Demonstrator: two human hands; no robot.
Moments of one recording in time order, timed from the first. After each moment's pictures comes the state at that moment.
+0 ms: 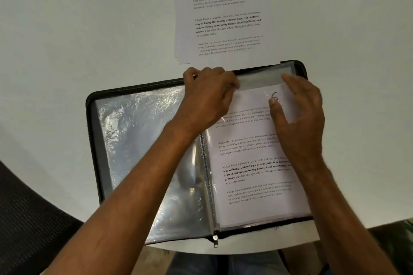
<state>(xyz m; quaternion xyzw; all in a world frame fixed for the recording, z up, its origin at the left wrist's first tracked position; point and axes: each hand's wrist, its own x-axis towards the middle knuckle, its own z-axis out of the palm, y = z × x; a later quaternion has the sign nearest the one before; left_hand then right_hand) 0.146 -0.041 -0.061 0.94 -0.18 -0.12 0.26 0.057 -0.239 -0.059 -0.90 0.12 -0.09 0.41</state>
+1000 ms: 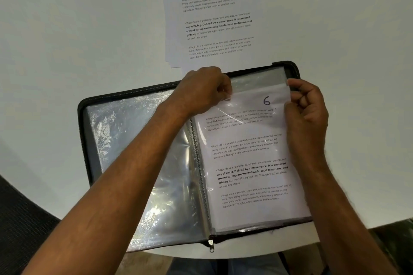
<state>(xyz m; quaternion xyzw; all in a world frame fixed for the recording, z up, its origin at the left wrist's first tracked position) 0.188 -0.050 -0.064 0.90 -0.21 -0.29 0.25 0.064 -0.249 -0.049 -0.73 0.28 -0.05 0.62</state>
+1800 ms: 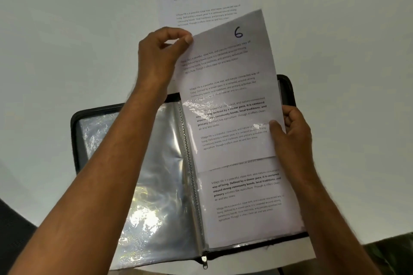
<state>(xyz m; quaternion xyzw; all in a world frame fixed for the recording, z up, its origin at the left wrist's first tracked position) 0.237 -0.027 -0.042 0.77 0.13 -0.08 0.62 0.060 -0.263 -0.070 -0.78 0.31 0.05 0.55</state>
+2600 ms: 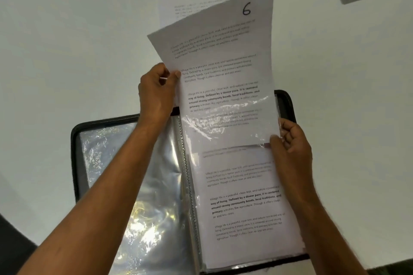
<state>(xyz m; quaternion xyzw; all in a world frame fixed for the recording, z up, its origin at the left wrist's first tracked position) 0.217 -0.015 -0.078 0.83 0.15 -0.04 0.54 0.062 -0.260 -0.065 -0.73 0.34 0.05 0.59</state>
